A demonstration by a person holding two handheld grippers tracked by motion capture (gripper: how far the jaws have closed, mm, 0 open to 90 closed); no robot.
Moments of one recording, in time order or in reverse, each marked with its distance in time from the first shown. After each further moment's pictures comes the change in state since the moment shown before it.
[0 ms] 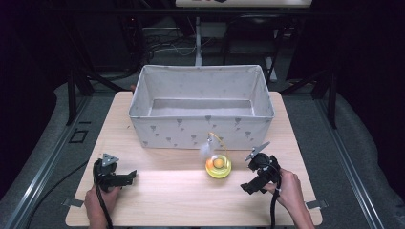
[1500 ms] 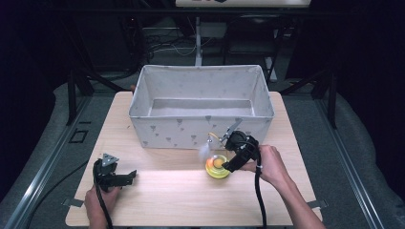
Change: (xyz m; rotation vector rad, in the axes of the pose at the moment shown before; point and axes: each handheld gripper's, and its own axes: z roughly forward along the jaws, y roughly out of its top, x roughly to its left) left arm 0.000 0.000 0.000 0.000 0.000 0.000; right arm 0.026 0.090 -0.037 -0.028 -0.009 -0.187
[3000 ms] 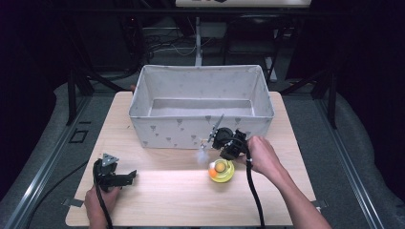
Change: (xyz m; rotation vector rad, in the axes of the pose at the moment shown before) left arm 0.000 0.000 0.000 -0.002 0.001 0.000; right arm 0.013 0.035 -0.006 0.109 -0.044 -0.162
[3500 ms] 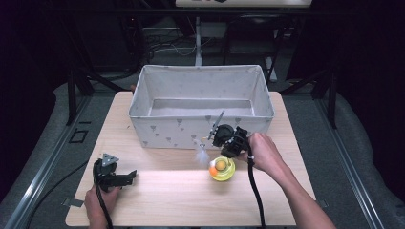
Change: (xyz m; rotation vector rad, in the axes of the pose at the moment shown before) left arm 0.000 0.000 0.000 0.000 0.000 0.000; right arm -0.001 0.003 -0.016 0.013 -0.008 -0.010
